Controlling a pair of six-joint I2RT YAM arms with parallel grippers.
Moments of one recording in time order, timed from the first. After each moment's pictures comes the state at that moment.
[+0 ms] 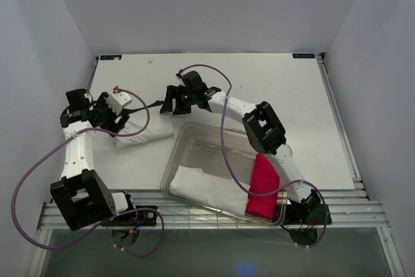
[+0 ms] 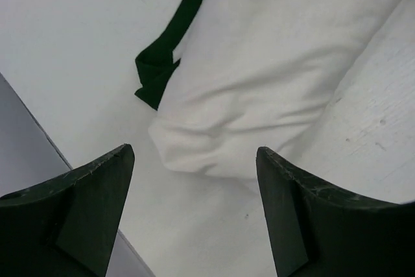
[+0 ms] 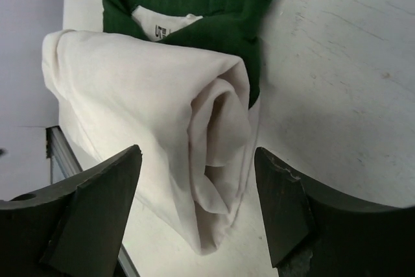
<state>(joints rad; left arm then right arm) 0.33 1.26 0.97 -0.67 0.53 1.10 0.78 2.44 1.99 -0.17 -0.43 0.72</state>
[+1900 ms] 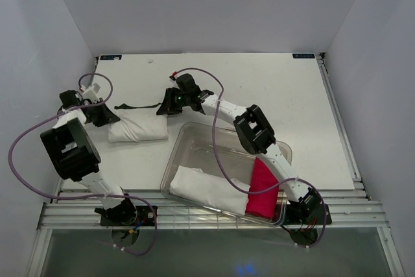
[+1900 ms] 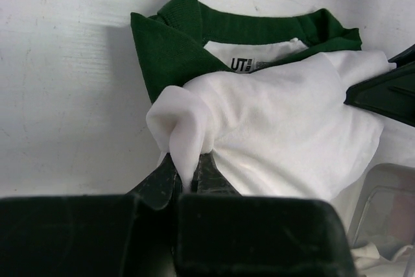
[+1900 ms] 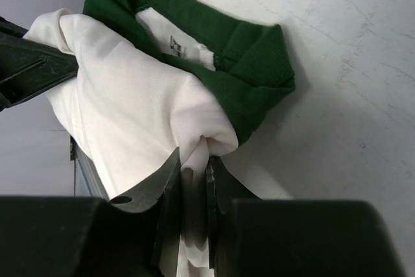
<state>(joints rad) 0.51 1.77 1.10 -0.38 0.68 0.11 0.80 2.62 2.20 -0.13 -0.50 0.79</state>
